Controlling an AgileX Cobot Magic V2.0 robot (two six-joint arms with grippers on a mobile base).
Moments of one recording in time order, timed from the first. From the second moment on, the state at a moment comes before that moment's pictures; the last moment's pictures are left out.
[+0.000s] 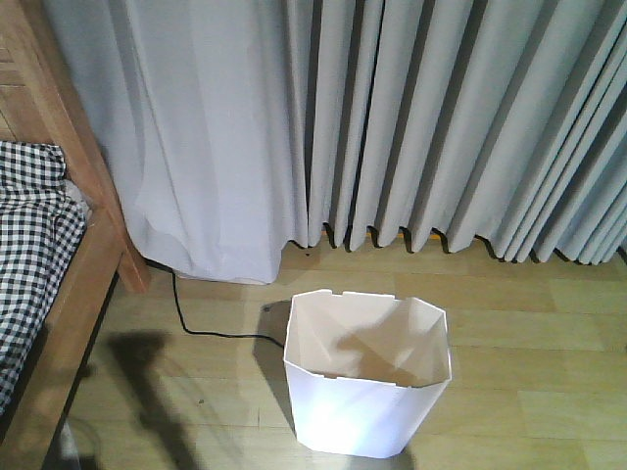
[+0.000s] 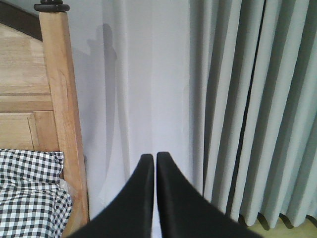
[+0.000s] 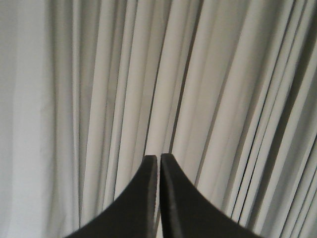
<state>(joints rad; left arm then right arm) -0.02 -0.02 0.03 -0.31 0.13 0.26 0.01 0.24 -0.18 -0.03 0.04 -0.08</state>
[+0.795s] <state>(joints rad) -0.02 -0.02 0.03 -0.31 0.13 0.26 0.01 -0.01 0.03 -0.07 0.04 0.06</state>
